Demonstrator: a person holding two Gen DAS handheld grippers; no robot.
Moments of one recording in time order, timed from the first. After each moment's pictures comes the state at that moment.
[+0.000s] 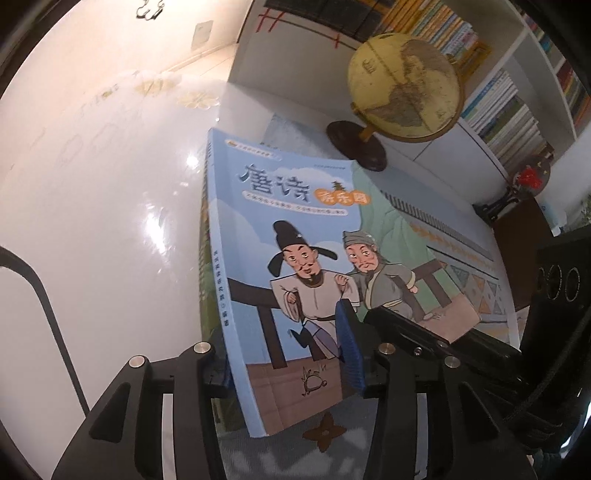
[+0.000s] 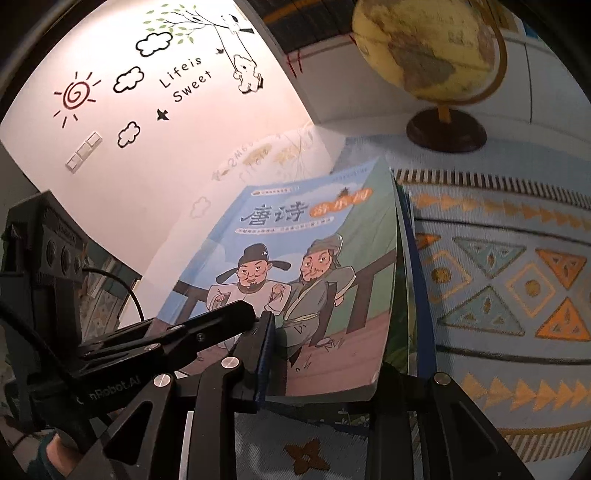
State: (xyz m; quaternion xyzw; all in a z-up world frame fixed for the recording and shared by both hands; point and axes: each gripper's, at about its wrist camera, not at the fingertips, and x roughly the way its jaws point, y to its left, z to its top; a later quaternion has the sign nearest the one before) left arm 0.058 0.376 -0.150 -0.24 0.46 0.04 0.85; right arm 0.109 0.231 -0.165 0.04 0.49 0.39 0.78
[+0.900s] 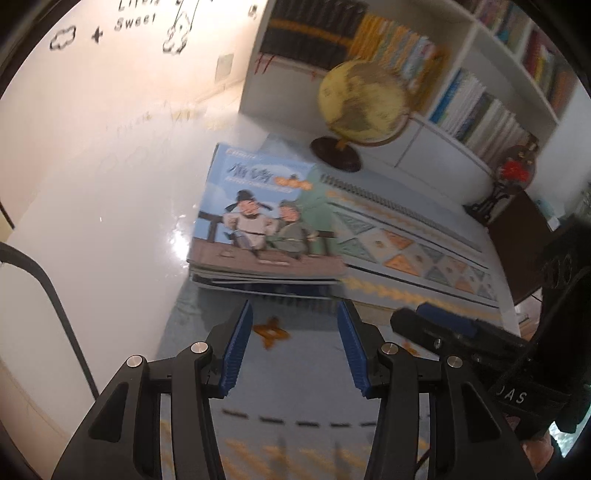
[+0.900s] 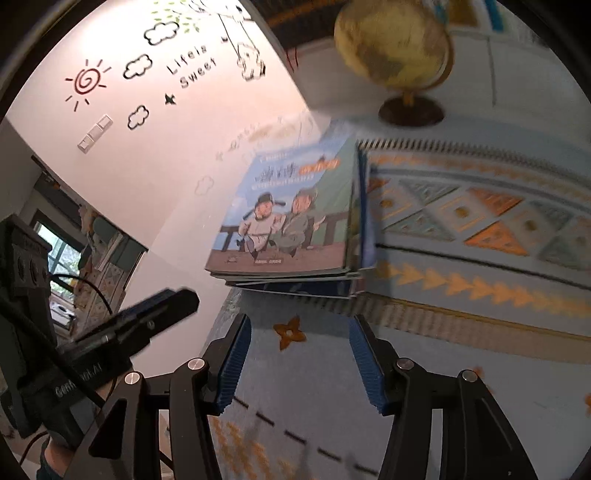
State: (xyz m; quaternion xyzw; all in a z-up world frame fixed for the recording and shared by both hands) left arm -0.055 0.267 -0.080 -0.20 0.41 0.10 0.89; right arm 0.026 0.122 -0.110 0.02 0.48 0.38 0.79
